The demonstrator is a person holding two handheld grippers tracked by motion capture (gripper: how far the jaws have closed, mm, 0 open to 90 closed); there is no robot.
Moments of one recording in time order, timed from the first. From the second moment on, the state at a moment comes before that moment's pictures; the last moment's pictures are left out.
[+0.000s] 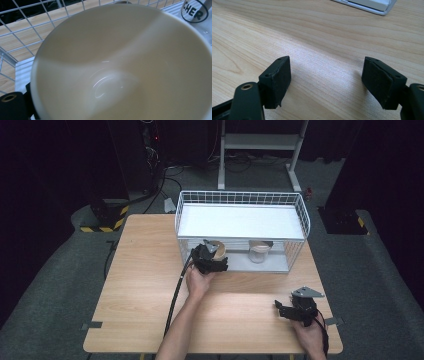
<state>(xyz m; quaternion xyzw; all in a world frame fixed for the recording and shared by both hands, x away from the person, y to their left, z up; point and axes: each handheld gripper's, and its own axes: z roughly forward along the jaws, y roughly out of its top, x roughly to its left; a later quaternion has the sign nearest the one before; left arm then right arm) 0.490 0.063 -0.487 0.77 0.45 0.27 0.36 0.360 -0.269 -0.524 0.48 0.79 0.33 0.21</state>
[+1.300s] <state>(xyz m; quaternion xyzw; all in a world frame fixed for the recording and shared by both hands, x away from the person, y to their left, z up) 0.483 0.073 -0.489 0.75 0.48 0.23 0.38 0.360 -0.269 -0.524 0.48 0.79 0.33 0.21</state>
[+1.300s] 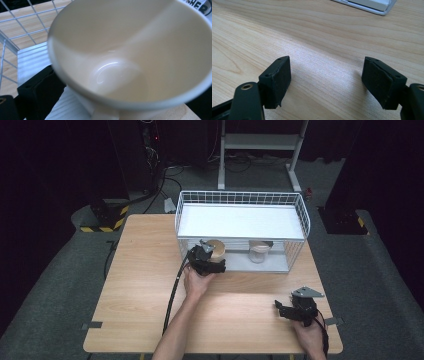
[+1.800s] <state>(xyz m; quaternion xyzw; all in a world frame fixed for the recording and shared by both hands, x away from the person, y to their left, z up) 0.469 0.077 -0.494 0.76 0.48 0.25 0.37 0.360 -0.269 -0.524 0.48 0.79 0.33 0.21</state>
